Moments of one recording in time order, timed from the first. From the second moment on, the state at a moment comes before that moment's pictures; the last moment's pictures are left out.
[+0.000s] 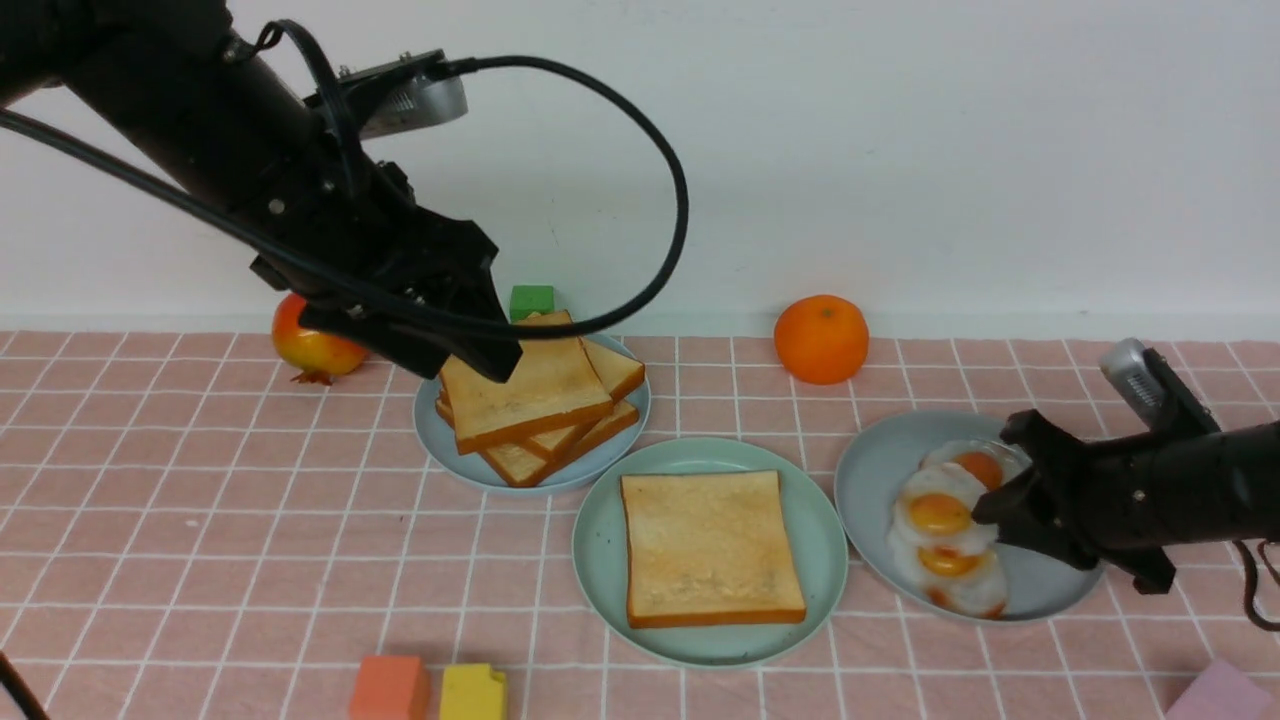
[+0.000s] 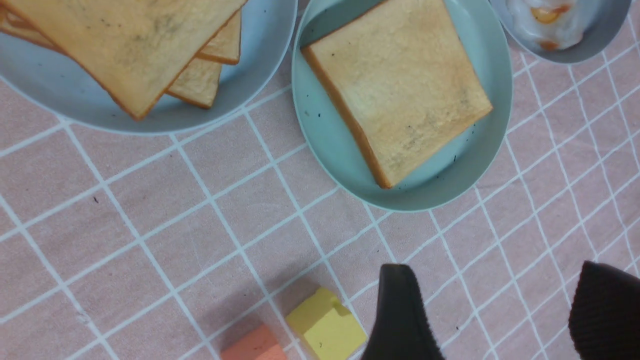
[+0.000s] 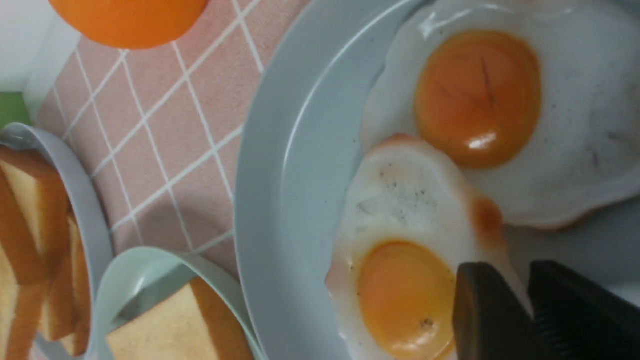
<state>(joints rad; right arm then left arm) -0.08 1.87 -0.88 1.45 0.46 -0.81 -0.21 1.71 -1.63 -0.51 1.23 0.26</state>
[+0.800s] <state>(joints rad) -0.01 1.73 -0.90 1.51 0.69 -0.91 -0.21 1.57 -1.56 -0.51 1.23 0.25</state>
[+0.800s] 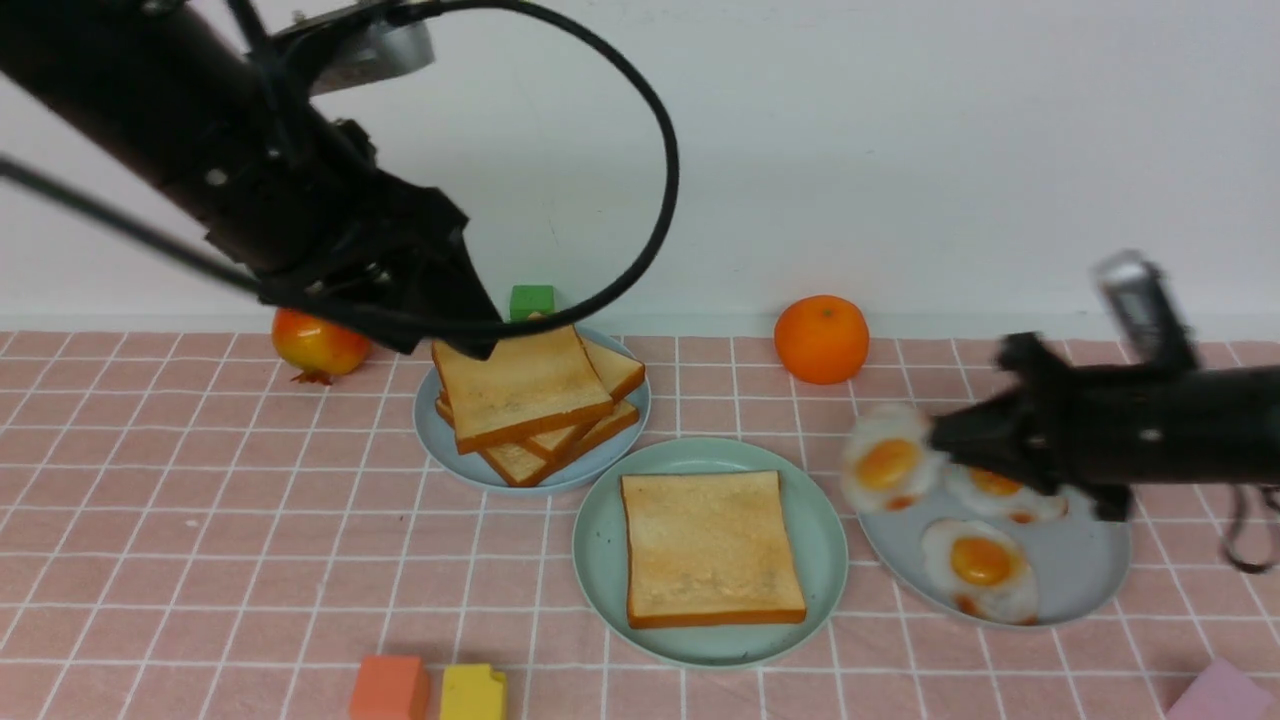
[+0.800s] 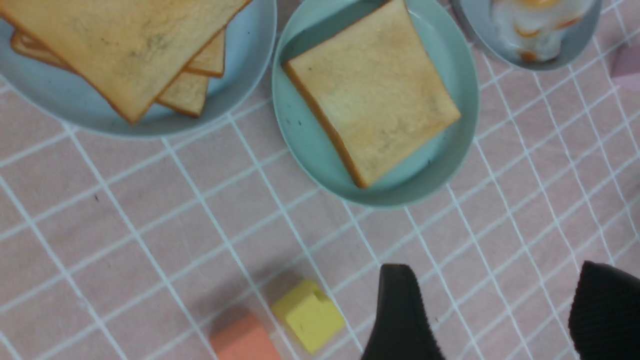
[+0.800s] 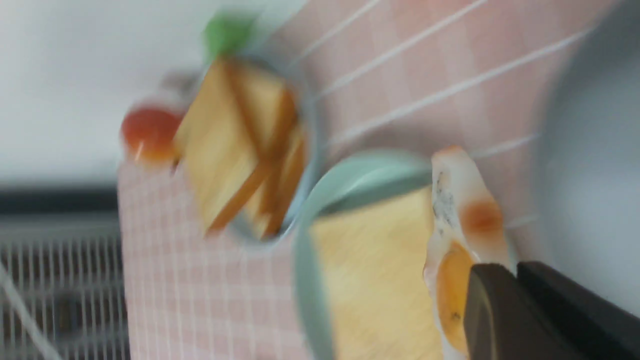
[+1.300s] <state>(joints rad) 0.24 1.97 -1.11 1.54 0.64 -0.91 -0.21 1.45 -1.33 -0.50 1.13 0.25</state>
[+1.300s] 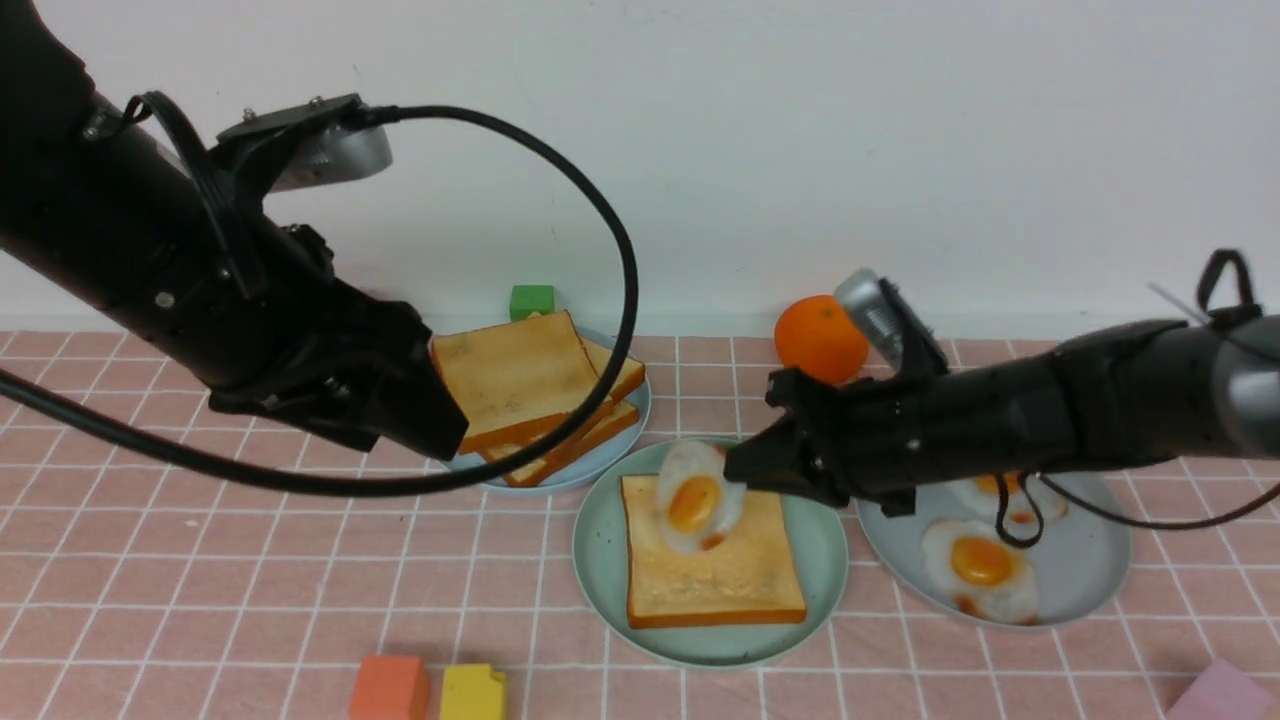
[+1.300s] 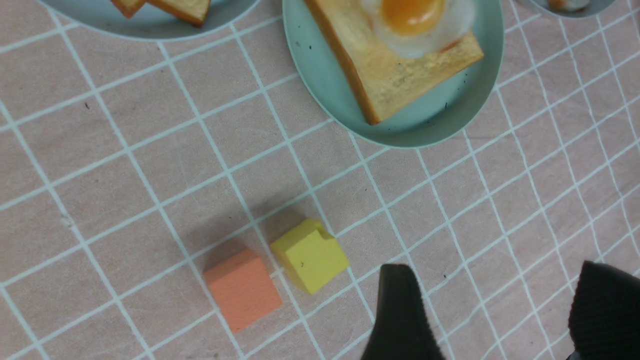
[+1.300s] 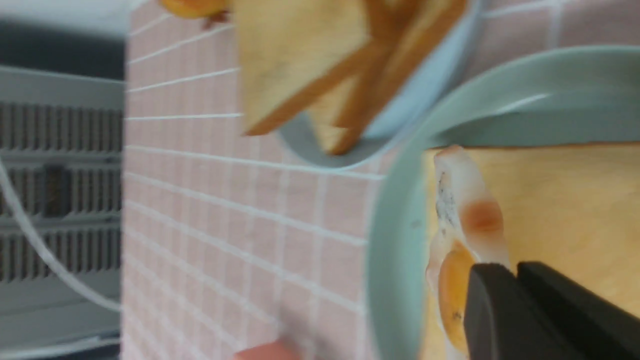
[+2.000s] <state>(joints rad) 0.24 1.75 -1.12 1.08 0.68 -0.72 -0.21 1.52 -1.33 -0.55 0.90 0.14</state>
